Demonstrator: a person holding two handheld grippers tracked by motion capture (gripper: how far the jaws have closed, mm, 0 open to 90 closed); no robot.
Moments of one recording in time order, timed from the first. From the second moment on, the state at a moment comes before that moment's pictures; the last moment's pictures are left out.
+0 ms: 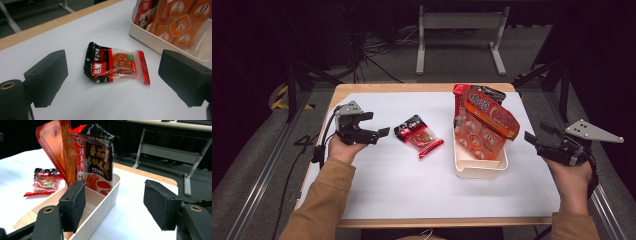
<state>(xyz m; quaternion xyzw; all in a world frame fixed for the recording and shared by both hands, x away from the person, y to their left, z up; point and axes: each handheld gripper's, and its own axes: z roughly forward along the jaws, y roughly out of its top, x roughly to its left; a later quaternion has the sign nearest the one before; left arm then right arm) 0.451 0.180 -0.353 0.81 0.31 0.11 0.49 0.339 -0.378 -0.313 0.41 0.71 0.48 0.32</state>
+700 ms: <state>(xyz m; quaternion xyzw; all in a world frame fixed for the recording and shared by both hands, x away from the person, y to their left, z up) 0.497 0.139 -0.392 0.81 0.37 0.10 0.44 0.348 -0.382 -0.324 0.41 0.72 0.48 0.29</state>
